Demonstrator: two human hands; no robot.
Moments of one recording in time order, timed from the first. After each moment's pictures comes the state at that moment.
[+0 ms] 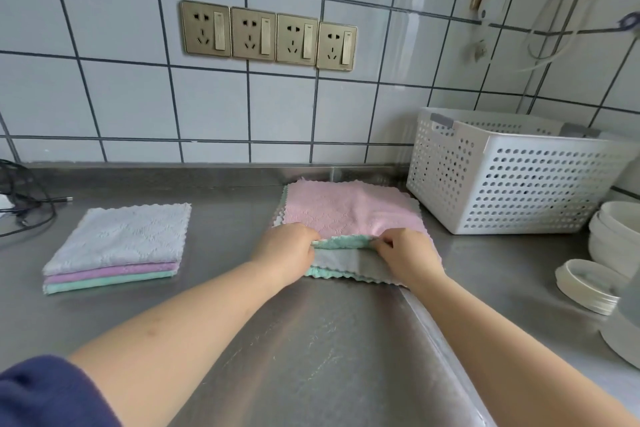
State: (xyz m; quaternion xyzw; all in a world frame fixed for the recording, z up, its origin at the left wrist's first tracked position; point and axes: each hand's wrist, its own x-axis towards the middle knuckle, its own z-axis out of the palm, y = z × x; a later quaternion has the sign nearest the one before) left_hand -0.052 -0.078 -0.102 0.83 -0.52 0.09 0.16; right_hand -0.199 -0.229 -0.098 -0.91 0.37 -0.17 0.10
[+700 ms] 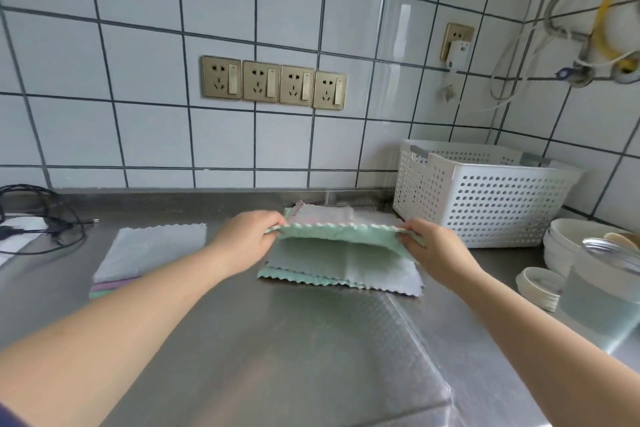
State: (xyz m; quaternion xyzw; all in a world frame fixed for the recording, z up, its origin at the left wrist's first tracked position) left_hand -0.046 0.006 -0.029 0.80 -0.52 0.09 0.28; right_hand -0.277 -0.199 -0.021 -0.91 0.29 -0.26 0.12
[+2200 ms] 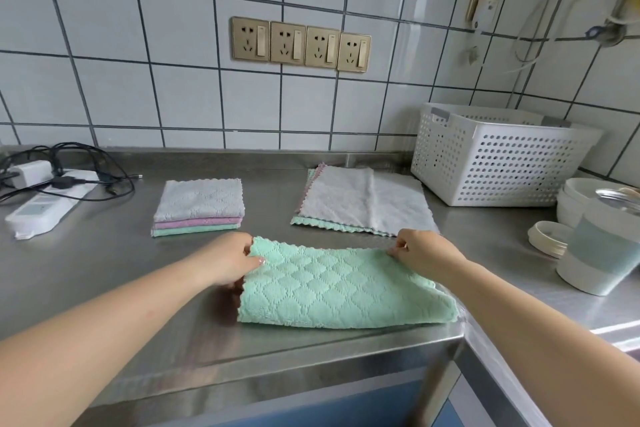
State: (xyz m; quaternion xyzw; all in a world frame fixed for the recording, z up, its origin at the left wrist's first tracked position) left_hand -0.073 0.116 -0.085 0.89 -0.36 -0.13 0.23; right_hand -0.274 -0.132 -0.078 -0.94 0.35 -0.03 0.06
